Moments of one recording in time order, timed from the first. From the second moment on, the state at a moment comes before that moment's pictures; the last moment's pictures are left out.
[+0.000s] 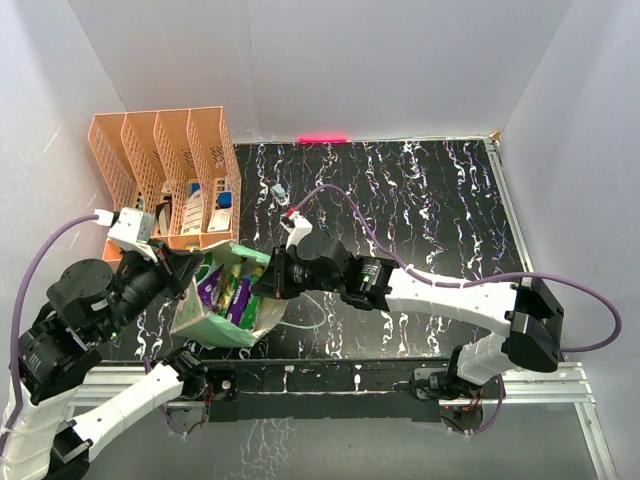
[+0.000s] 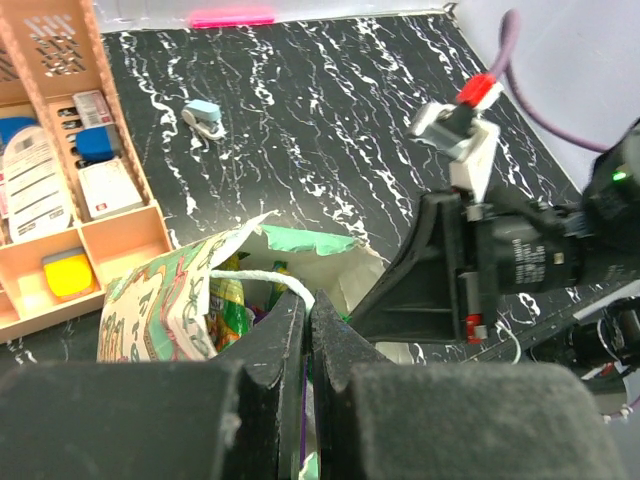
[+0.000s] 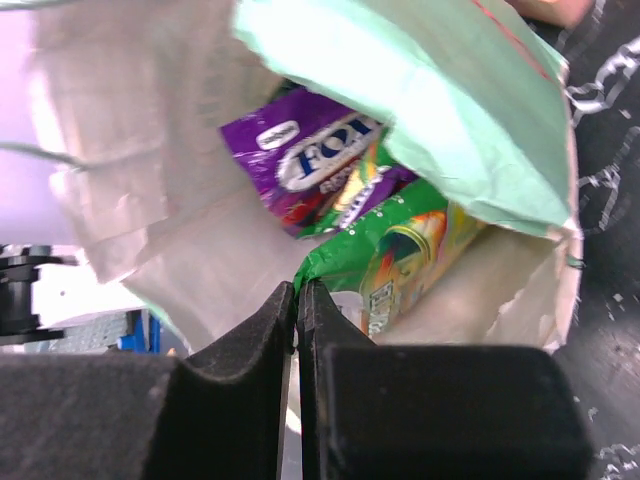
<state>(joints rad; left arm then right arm) -0.70 0.59 1.31 -0.98 -0.19 -0.30 1.15 1.46 1.12 -0.08 -0.05 0.91</state>
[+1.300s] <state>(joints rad) -0.70 0.54 1.26 -0.99 -0.28 -0.32 0.79 1.08 1.23 -0.37 0.74 0.39</state>
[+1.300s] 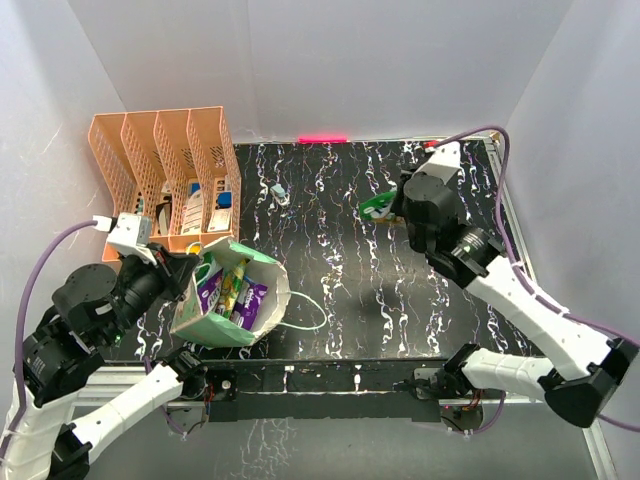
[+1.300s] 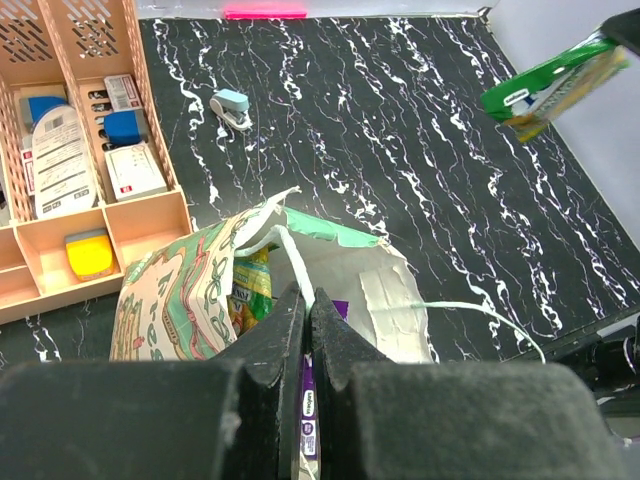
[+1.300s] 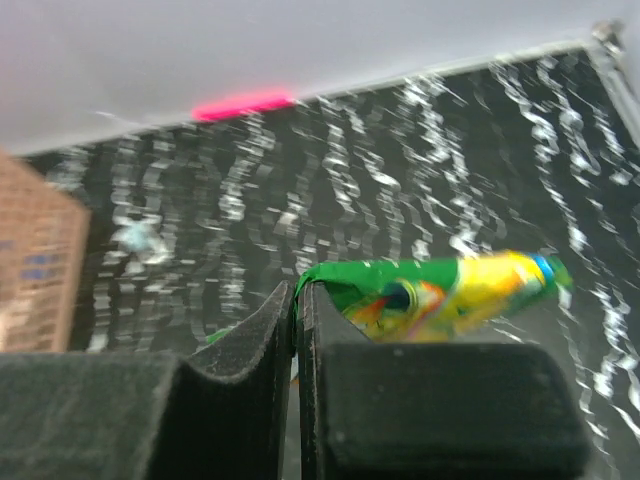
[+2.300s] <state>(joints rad) -0.70 0.62 1.14 -0.82 0.48 -0.22 -0.02 1.85 1.12 0.07 -0.20 0.81</state>
